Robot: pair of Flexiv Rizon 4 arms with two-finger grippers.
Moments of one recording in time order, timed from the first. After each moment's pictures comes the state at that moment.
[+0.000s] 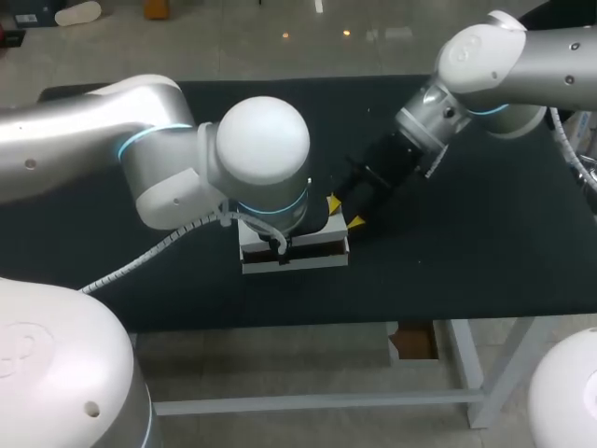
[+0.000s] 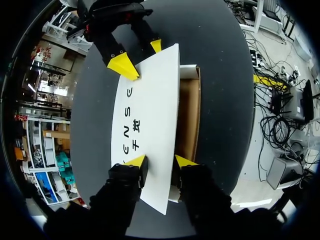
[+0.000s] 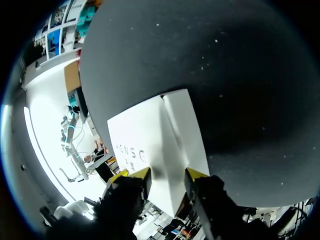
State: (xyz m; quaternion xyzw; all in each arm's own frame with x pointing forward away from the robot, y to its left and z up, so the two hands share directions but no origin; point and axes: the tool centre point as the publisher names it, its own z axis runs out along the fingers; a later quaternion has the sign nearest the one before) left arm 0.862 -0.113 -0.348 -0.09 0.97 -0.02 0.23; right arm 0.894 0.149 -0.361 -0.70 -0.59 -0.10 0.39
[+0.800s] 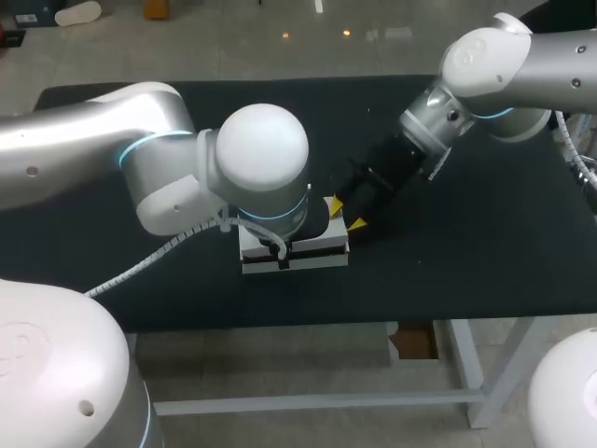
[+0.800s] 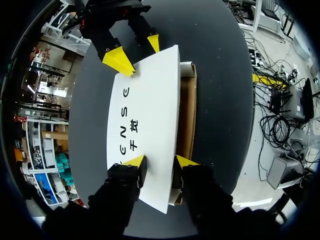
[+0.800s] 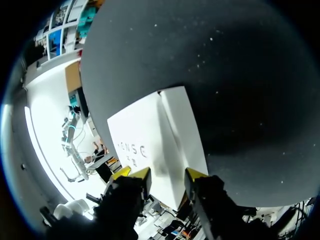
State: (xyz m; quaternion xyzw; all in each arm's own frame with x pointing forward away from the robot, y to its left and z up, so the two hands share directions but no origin) left arm 0.859 -0.114 -0.357 -0.09 0.97 -0.02 0.23; right arm 0.890 0.146 -0.361 -0.70 -0.59 -0.10 0.39
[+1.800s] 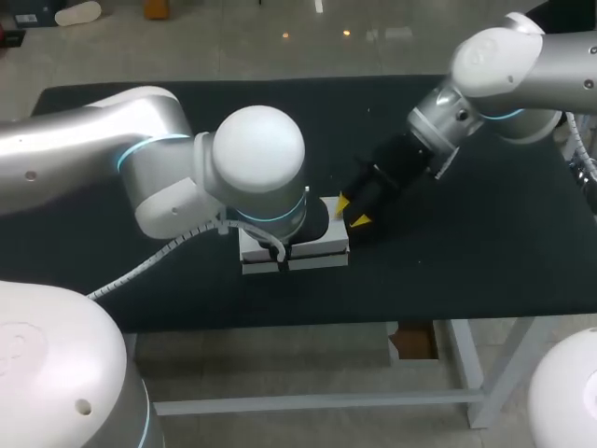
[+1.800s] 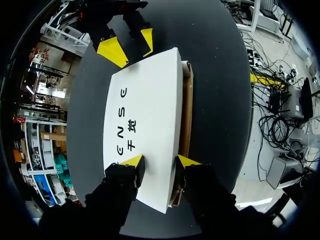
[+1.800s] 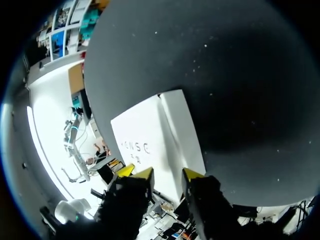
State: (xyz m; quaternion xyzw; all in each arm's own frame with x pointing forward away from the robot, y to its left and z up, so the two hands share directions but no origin) left arm 0.856 -0.115 -0.361 -0.08 0.97 -0.02 0.22; right arm 0.891 0.136 -0.353 -0.70 -0.59 -0.12 0.39
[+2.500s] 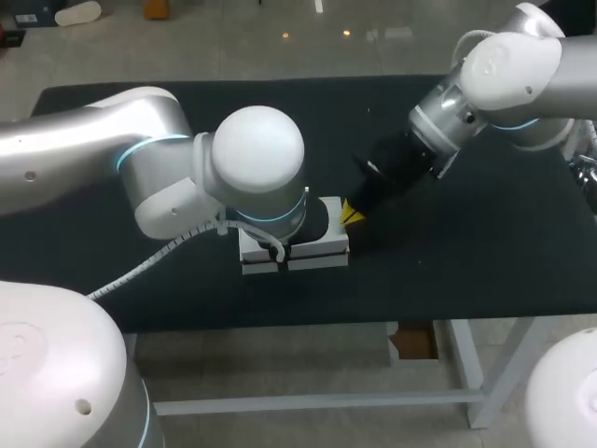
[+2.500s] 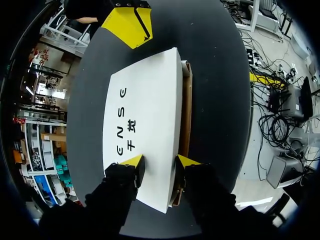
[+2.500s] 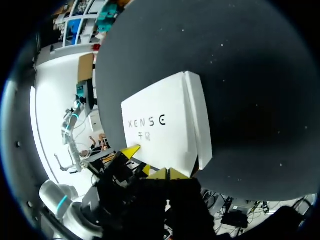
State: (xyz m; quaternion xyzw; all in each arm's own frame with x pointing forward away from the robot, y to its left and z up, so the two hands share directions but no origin) left arm 0.856 -0.115 -0.361 -0.08 0.97 -0.02 0.22; right arm 0.859 0.146 -0.329 -0.67 -0.63 -0.15 0.35
